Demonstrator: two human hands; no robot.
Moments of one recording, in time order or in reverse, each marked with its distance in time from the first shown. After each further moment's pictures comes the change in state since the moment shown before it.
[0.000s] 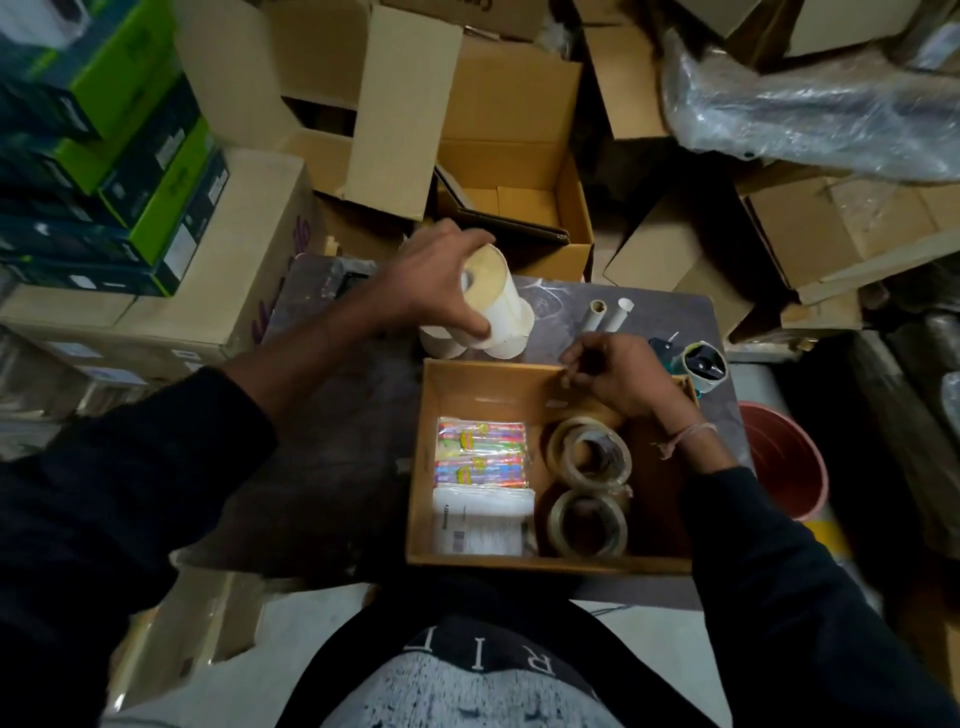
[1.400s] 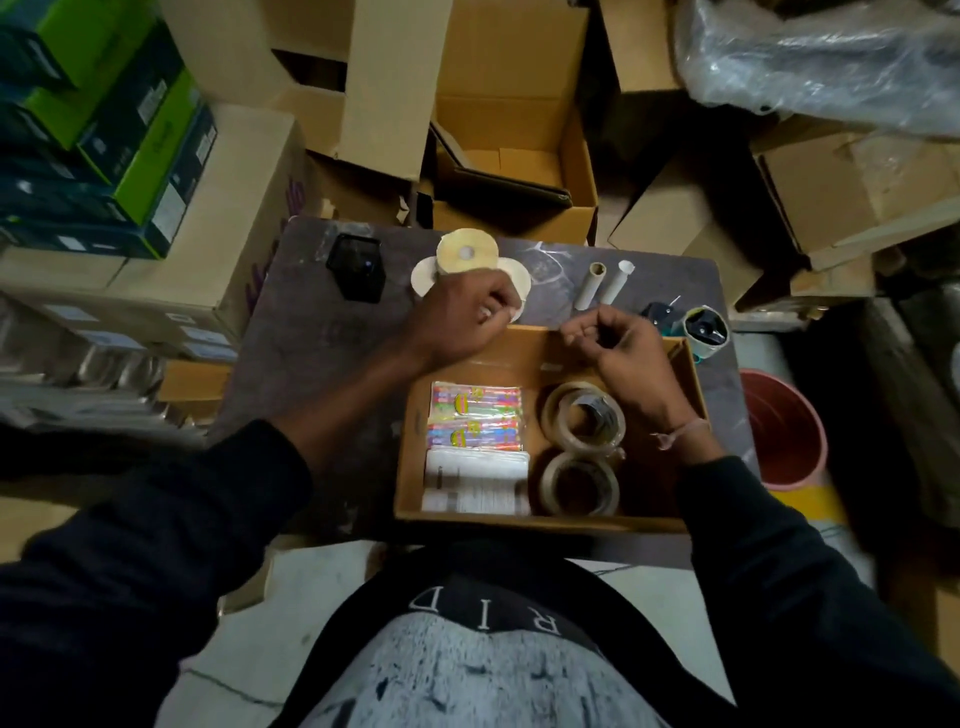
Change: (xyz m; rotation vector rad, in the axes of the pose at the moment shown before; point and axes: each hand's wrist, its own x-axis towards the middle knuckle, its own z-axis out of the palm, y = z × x) left_hand -0.037 0.025 0.090 -0.376 0.249 0.206; right_hand -0.028 0.022 0.026 0.592 0.176 -0.046
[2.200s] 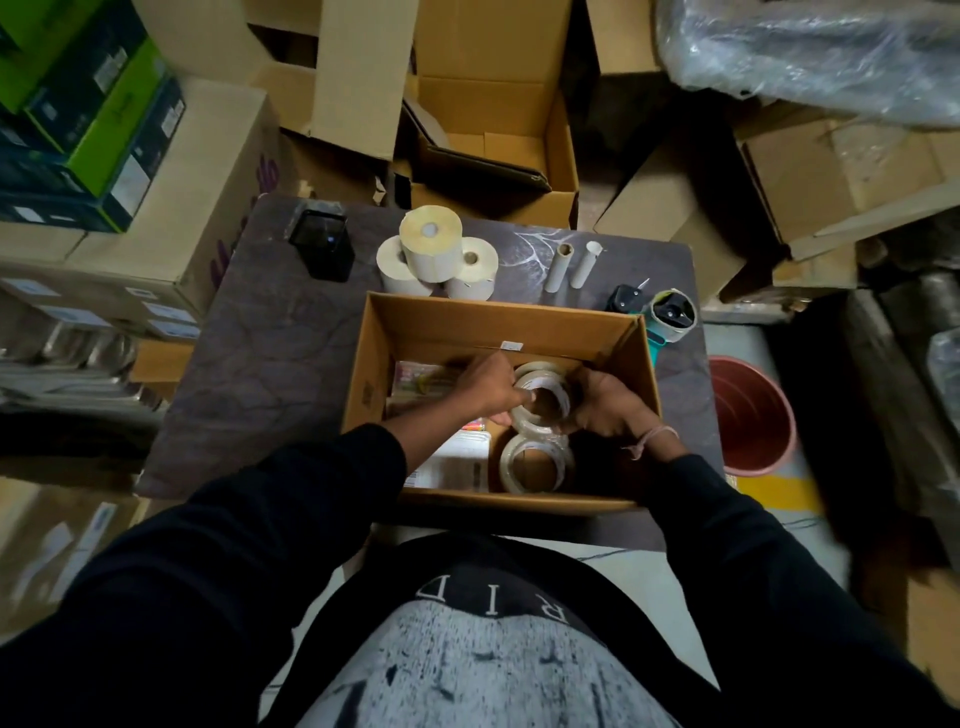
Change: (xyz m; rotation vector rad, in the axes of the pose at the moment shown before) left_hand -0.021 0.017 0.160 -0.134 -0.446 -0.763; right_hand -0.026 0.088 -0.031 -0.539 -0.333 0.460
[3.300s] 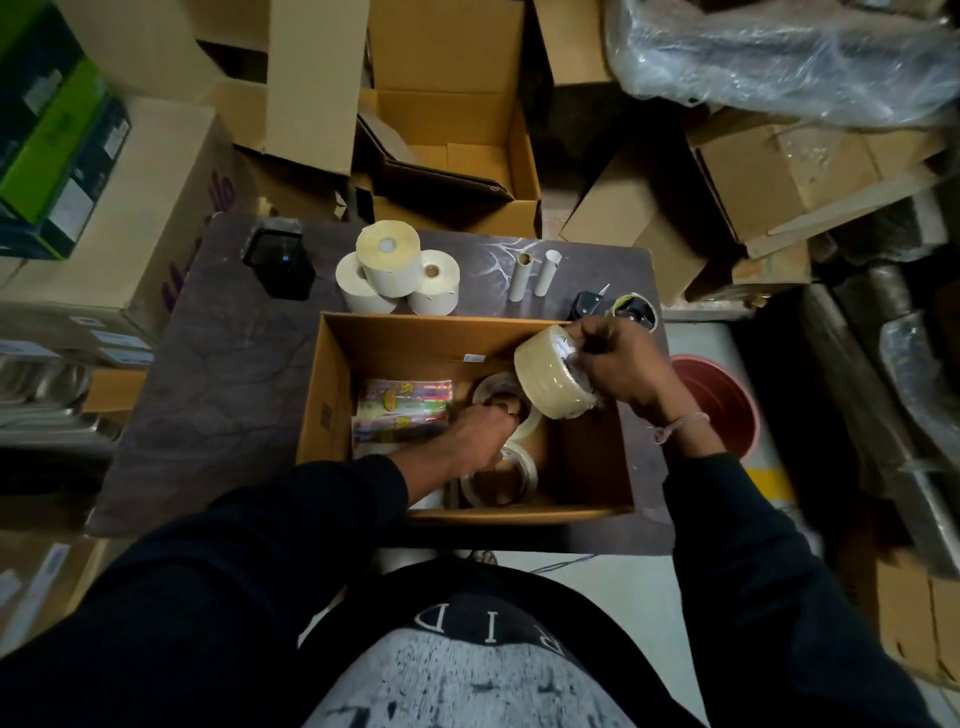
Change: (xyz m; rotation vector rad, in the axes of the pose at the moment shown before) left_hand 0.002 0.000 0.051 0.914 -0.077 0.382; right_hand -0.050 -0.023 -0.080 0.296 0.280 -0.222
